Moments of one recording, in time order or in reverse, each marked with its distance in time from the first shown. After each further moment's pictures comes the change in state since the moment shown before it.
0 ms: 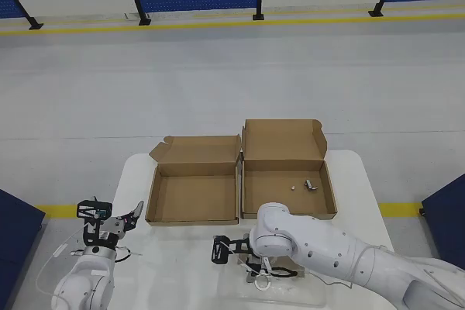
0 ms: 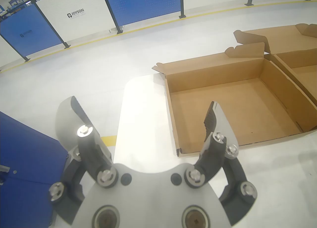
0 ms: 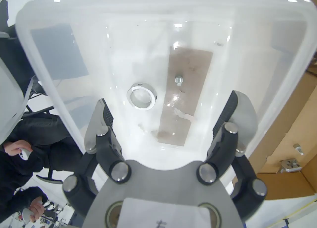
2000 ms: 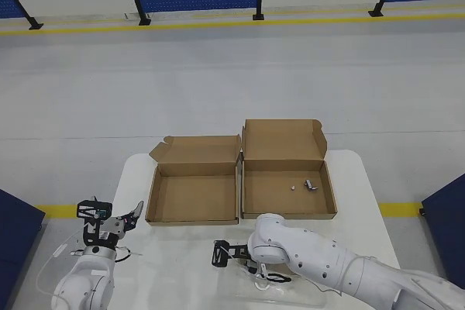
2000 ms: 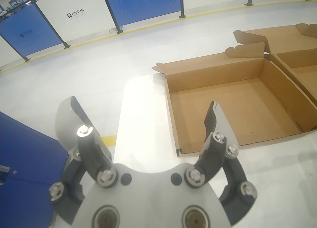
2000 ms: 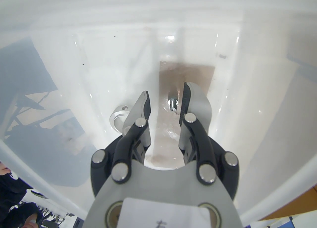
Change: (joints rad) left arm 0.000 0.000 0.000 0.000 0.000 0.000 0.000; right arm -0.098 -0.048 0.022 0.103 -0.164 -0.041 -0.079
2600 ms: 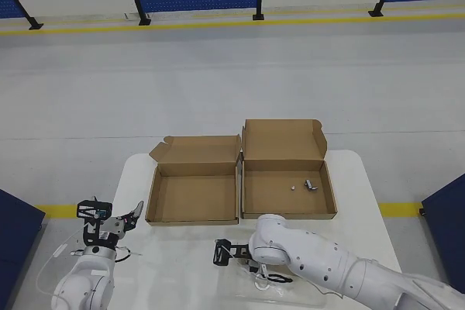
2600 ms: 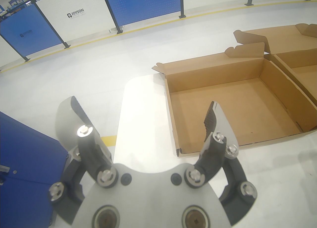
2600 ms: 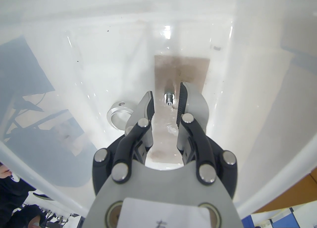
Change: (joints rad) left arm 0.000 0.000 0.000 0.000 0.000 0.000 0.000; right arm -0.032 0.004 0.043 -0.028 -0.038 0.010 0.041
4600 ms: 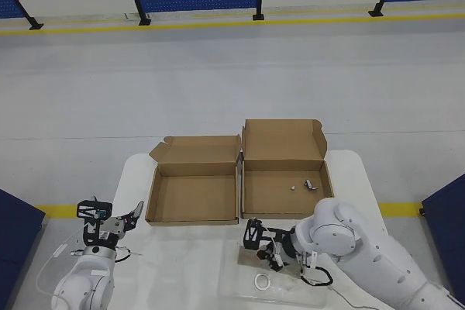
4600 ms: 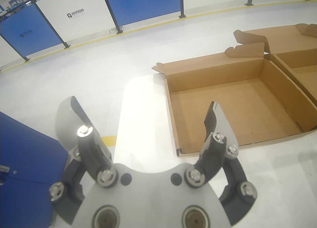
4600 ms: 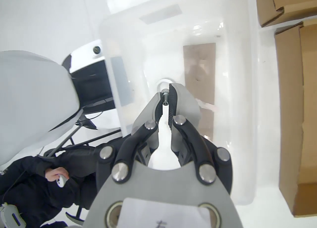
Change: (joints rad) left arm 0.000 0.000 0.000 0.000 0.000 0.000 0.000; right arm -0.303 0.261 0.558 -0.363 0.468 -0.105 0.080
